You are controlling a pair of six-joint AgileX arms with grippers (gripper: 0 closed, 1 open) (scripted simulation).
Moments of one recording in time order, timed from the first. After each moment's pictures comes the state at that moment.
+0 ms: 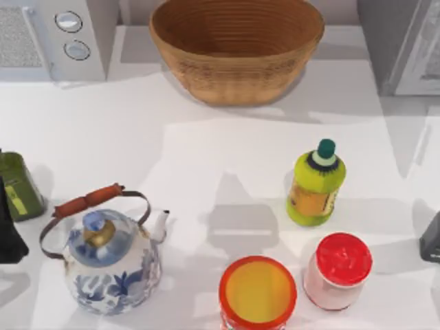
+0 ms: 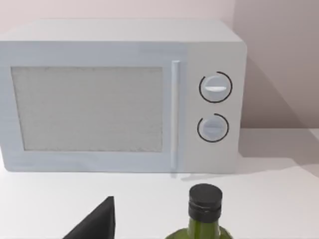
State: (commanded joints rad) left arm 0.00 0.00 0.00 0.00 0.00 0.00; right arm -0.43 1.39 1.73 -0.46 -0.43 0.03
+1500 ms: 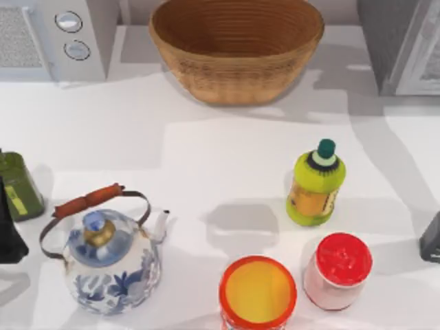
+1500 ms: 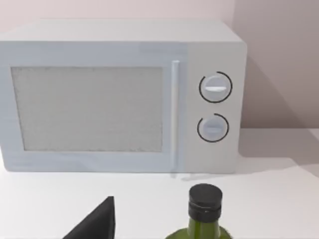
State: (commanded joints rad) left arm 0.00 0.00 0.00 0.00 0.00 0.00; right arm 0.35 1.39 1.80 -0.42 0.41 0.01
